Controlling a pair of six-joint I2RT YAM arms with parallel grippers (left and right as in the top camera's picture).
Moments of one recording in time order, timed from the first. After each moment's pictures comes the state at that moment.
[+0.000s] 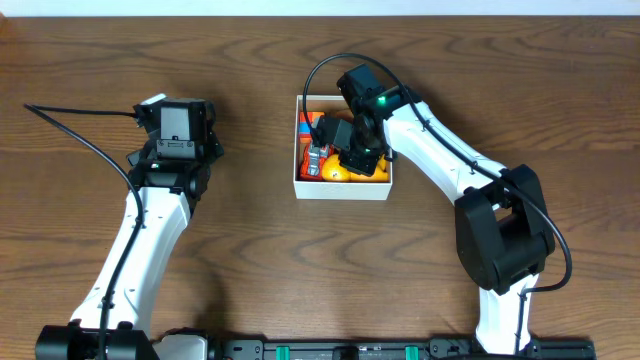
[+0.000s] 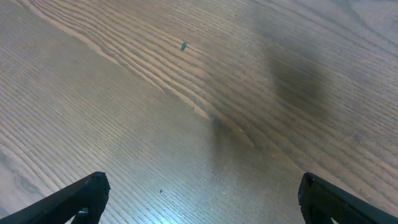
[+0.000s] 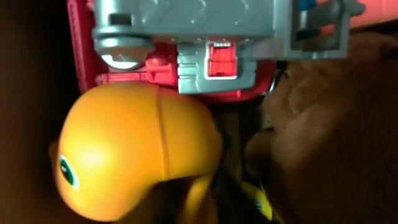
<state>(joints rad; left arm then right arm) -0.07 1.40 0.98 -0.52 -0.46 -0.46 0.51 2.08 1.62 -0.93 -0.18 -0.72</state>
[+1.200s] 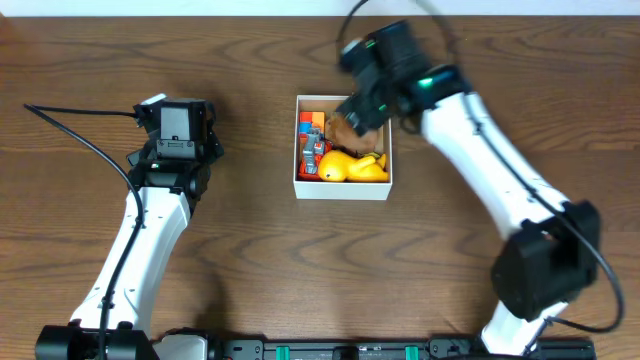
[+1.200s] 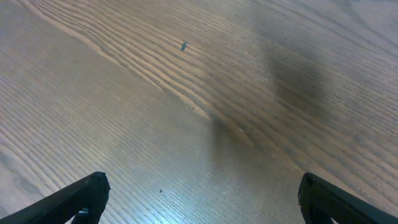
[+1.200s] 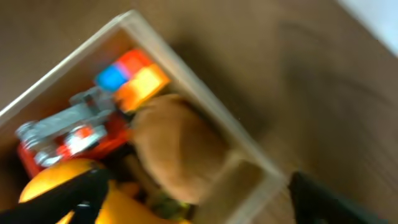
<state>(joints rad) -0.07 1.40 0.98 -0.52 -0.46 -0.46 0.41 1.89 1.69 -0.76 -0.06 -0.25</state>
